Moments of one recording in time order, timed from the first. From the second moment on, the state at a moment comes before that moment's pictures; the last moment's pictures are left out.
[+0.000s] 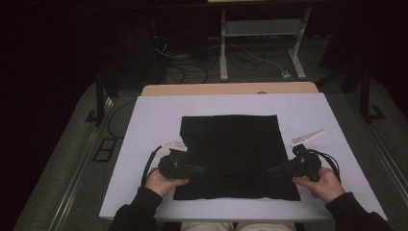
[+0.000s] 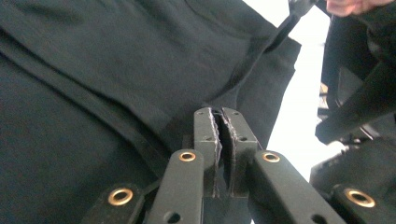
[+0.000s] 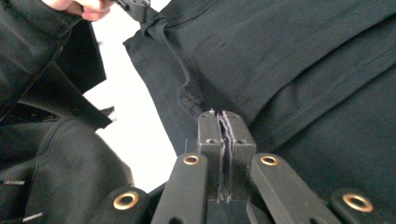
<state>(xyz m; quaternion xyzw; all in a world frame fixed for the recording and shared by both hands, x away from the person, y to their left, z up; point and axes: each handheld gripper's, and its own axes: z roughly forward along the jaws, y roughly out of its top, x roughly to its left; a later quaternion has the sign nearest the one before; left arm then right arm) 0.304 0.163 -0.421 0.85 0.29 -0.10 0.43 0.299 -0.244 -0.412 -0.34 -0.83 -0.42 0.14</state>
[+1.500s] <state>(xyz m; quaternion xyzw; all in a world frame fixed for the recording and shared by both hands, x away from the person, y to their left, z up) 0.275 0.162 -0.422 0.89 0.23 -0.12 0.37 0.269 -0.237 -0.425 -0.31 -0.86 -0.35 0.17</state>
